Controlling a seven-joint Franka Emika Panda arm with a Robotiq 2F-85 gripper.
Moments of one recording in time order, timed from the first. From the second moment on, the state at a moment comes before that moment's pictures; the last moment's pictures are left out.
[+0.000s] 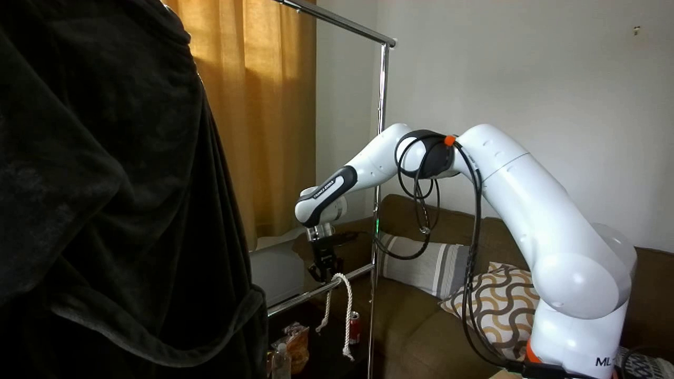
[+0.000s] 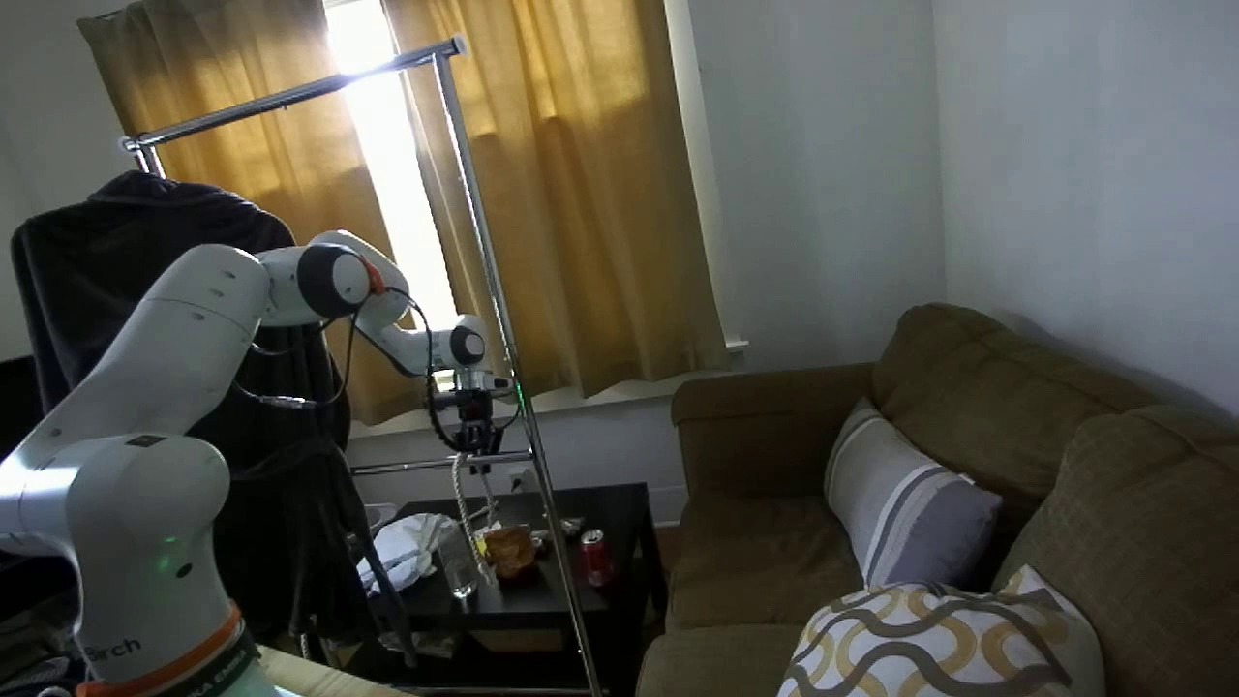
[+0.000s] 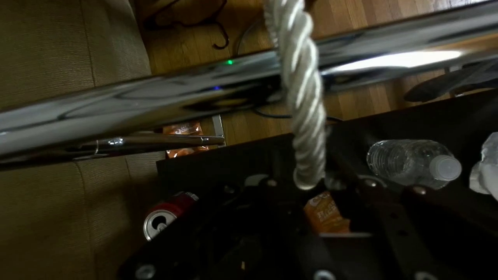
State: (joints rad) arm 0.20 0.79 0.07 -1.48 -0.08 1.93 0.25
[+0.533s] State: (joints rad) arm 0.21 0.82 0.06 -1.46 -0.08 1.92 0.25
